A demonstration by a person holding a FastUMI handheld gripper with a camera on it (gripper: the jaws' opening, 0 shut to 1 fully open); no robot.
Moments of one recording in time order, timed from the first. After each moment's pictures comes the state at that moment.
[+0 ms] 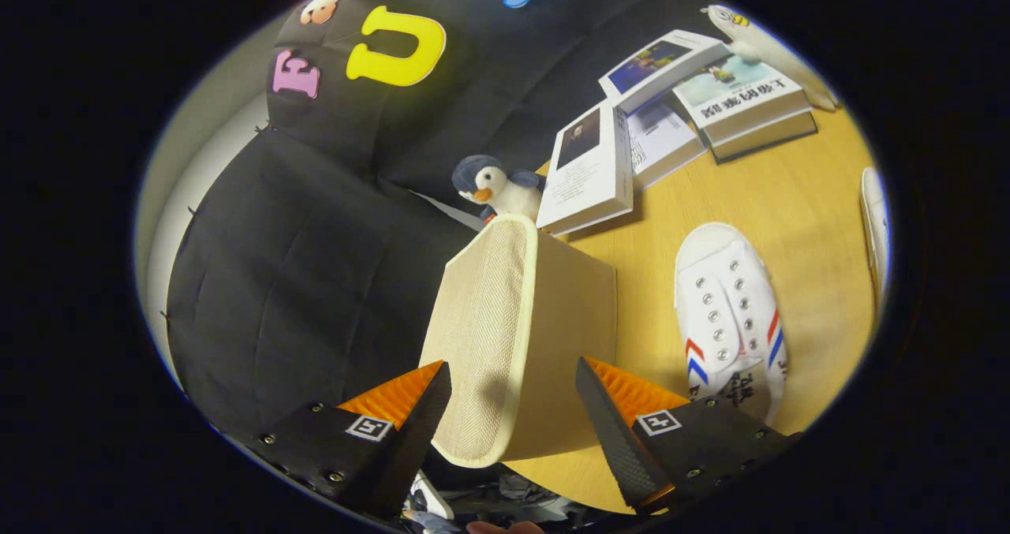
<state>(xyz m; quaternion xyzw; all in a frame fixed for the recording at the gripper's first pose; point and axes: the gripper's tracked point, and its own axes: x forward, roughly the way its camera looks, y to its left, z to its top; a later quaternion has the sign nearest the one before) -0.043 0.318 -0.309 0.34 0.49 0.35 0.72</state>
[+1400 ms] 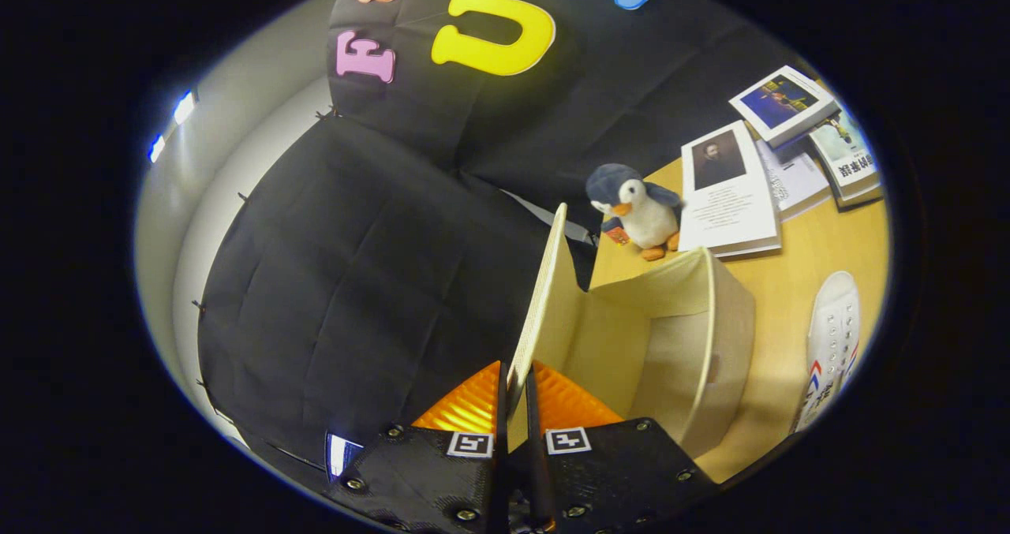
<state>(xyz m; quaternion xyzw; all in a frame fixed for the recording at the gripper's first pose) -0.048 0.438 -0.148 0.33 0.43 0.47 0.70</state>
